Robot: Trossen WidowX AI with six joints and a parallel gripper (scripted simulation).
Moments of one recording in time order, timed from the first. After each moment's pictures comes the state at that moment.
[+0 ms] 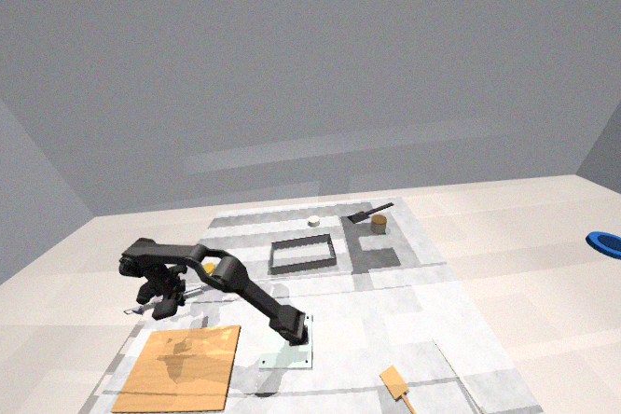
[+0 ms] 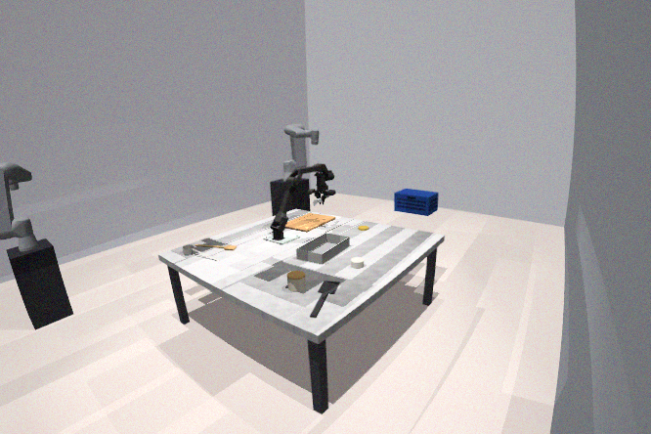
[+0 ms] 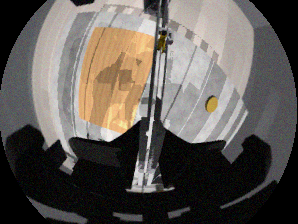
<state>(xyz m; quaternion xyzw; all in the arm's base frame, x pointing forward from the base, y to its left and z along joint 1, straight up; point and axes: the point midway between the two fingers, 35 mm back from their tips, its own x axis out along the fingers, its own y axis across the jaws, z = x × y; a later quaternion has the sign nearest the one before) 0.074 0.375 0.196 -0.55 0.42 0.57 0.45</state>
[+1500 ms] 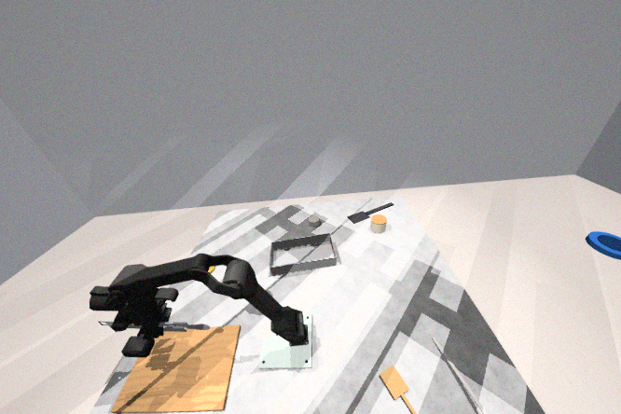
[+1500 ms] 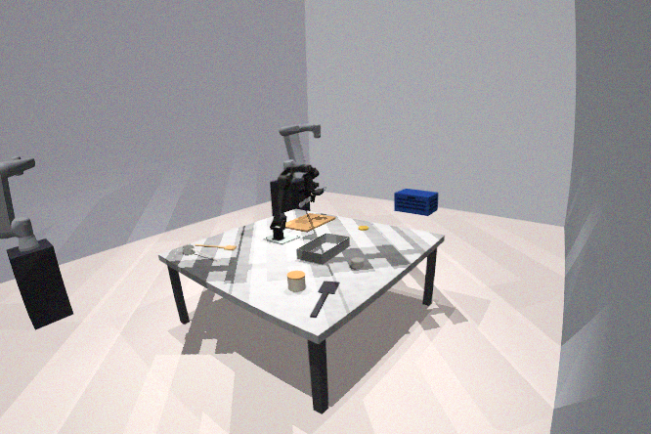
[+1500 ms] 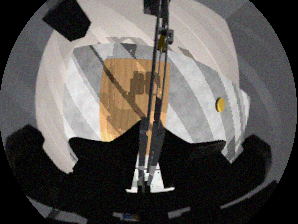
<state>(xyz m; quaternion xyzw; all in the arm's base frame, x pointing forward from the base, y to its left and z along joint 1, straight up) -0.020 0.394 0.196 -0.43 0.42 0.57 0.56</state>
